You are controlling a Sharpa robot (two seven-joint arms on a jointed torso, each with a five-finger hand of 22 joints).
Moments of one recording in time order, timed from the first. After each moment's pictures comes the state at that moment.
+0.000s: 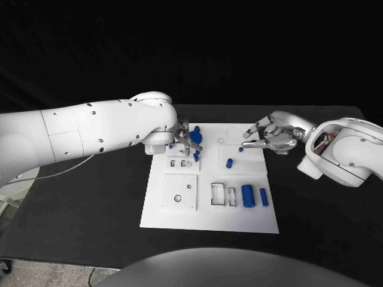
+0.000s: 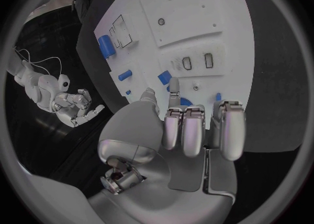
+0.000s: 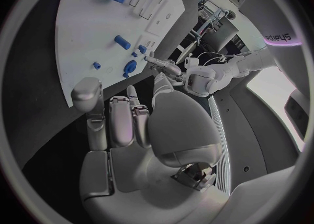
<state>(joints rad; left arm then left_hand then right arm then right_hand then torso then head) 1.39 -0.52 -0.22 1.36 -0.97 0.19 -0.68 1.11 0.18 -0.20 0.28 0.26 0.95 0.07 0.45 0.46 1.47 0.00 1.57 1.31 1.46 -0.05 1.57 1.31 0.03 1.47 0.06 1.53 1.31 1.32 -1.02 -0.18 1.74 -1.05 -0.23 -0.15 1.28 0.01 -0.10 0.27 0.16 0.89 0.11 0.15 0.18 1.47 0.02 1.50 1.31 1.47 -0.05 1.29 1.30 0.11 1.36 0.06 0.88 1.31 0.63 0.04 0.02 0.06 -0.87</state>
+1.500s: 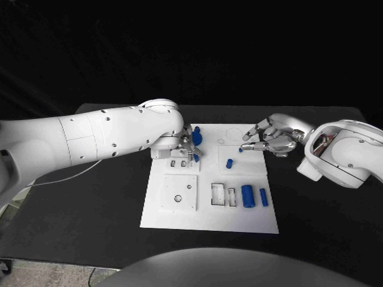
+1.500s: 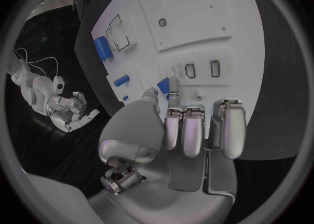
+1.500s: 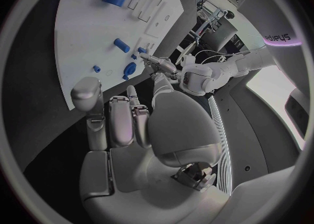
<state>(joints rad) 1.35 -0.47 -0.21 1.28 -0.96 0.20 -0.68 1.18 0.16 -0.13 0.25 0.33 0.98 0.06 0.41 0.53 1.47 0.00 1.57 1.31 1.47 -0.05 1.57 1.31 0.03 1.46 0.06 1.50 1.31 1.31 -1.01 -0.18 1.74 -1.04 -0.22 -0.15 1.28 0.02 -0.10 0.28 0.16 0.89 0.11 0.15 0.18 1.47 0.02 1.50 1.31 1.46 -0.05 1.28 1.29 0.11 1.36 0.06 0.87 1.31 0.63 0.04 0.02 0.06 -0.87</state>
